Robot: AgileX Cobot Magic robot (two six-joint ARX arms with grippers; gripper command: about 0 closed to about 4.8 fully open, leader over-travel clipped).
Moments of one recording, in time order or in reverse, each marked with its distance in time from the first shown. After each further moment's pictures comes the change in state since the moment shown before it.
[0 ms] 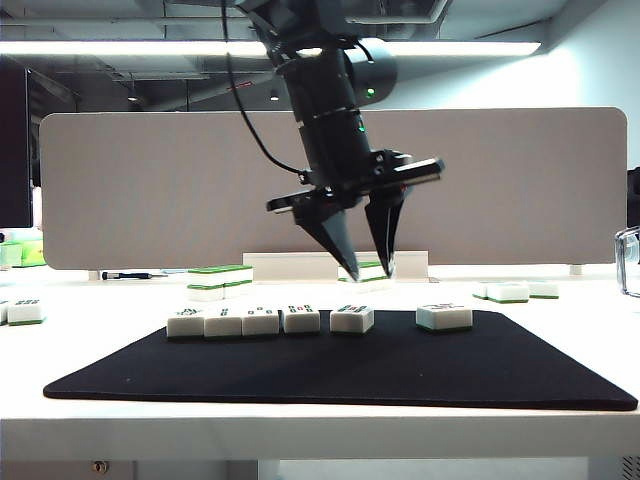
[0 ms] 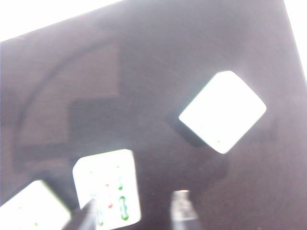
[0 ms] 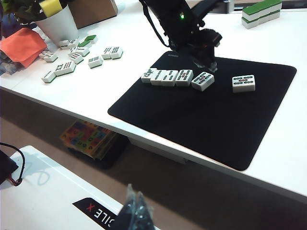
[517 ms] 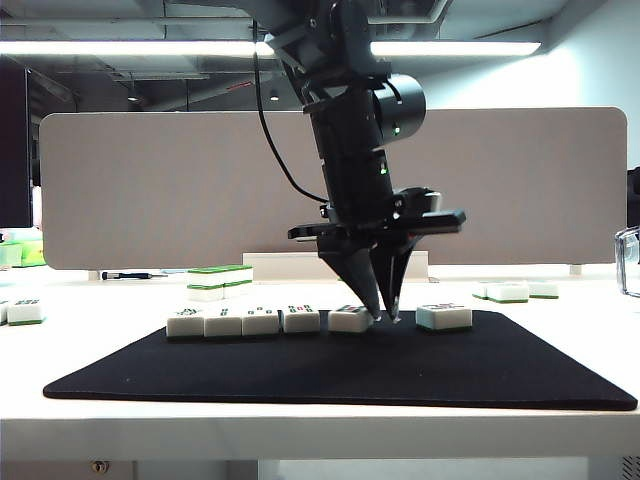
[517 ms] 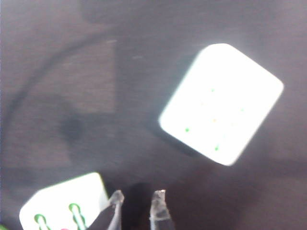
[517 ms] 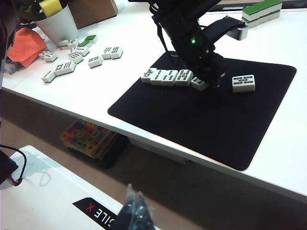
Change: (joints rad) left arm -0.039 0.077 -0.001 0.034 -0.073 0.111; right arm 0.000 0.000 0.000 0.000 0.000 0.000
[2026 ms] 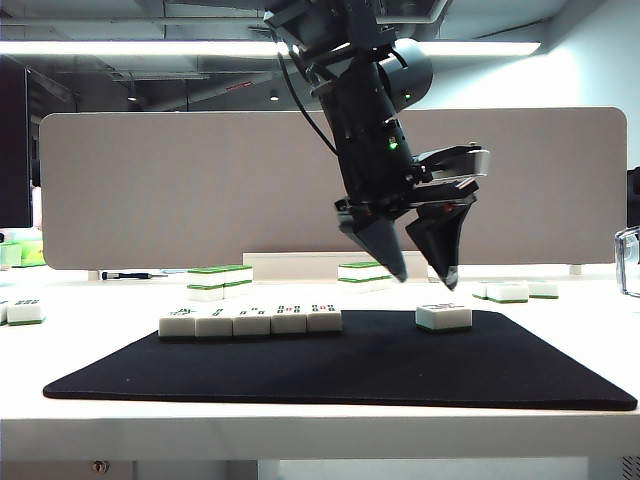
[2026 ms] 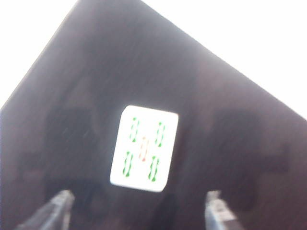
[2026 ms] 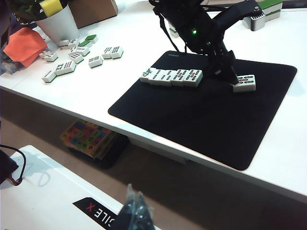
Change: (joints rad) left arm -0.014 -0.034 0.003 0.126 0.124 0.378; right arm 0.000 0.000 0.000 -0.001 0.000 0.000
